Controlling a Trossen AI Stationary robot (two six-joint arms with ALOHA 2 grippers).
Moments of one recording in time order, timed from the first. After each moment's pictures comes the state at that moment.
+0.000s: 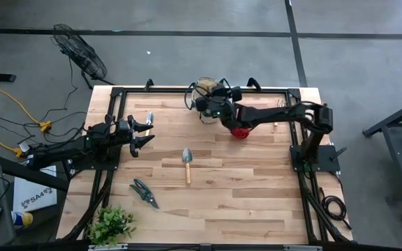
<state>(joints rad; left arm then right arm) 0.20 0.01 0.01 0.01 -0.06 -0.21 -0.21 1.79 1.25 0.20 1.00 0.32</state>
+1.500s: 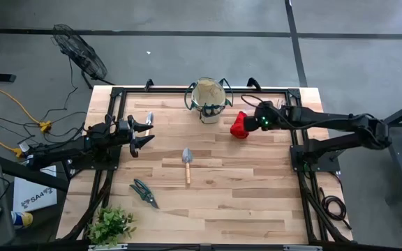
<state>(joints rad) 0.20 0.01 0.01 0.01 -0.06 -0.21 -0.32 1.11 0.78 -0.67 0.24 1.05</state>
